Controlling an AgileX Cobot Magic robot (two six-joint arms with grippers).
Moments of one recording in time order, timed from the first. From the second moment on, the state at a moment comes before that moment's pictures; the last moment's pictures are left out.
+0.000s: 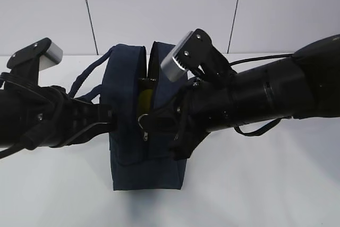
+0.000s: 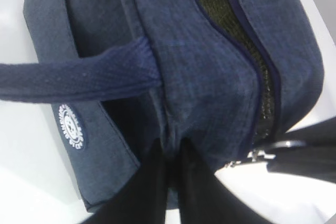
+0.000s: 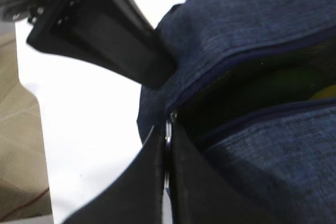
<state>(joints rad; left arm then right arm) -0.64 1.37 -0.62 -1.44 0.13 0.84 0.53 1.62 -0.89 1.56 0.60 -1.84</state>
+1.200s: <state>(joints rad) -0.64 1.39 -0.62 -1.45 0.12 0.84 0.53 1.59 -0.89 1.79 0.58 -1.63</state>
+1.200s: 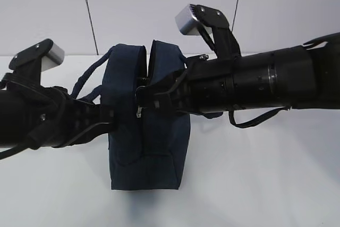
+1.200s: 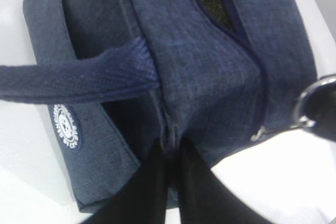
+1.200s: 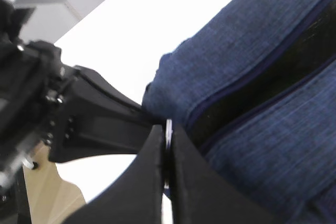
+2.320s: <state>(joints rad) -0.64 1.41 -0.63 -1.45 0.11 0.86 0.53 1.59 -0.96 1.79 0.46 -1.56</state>
